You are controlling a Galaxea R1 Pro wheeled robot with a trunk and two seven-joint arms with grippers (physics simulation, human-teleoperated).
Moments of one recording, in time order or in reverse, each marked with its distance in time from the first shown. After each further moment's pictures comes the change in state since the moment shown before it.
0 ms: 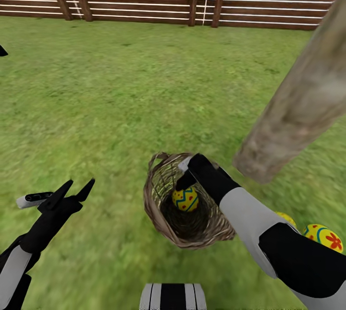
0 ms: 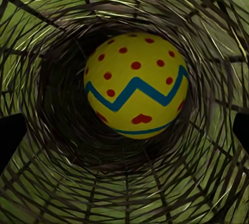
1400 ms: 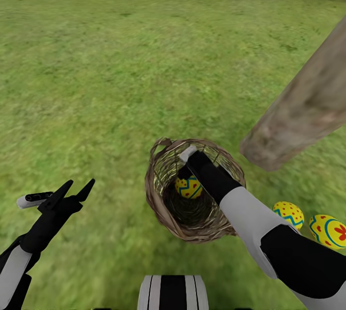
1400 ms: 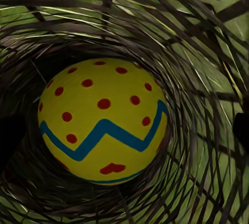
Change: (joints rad) left arm 0.000 0.000 0.000 0.000 0.000 0.000 0.000; right arm 0.005 -0.002 0.003 -0.076 0.001 -0.074 -0.198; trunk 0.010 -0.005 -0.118
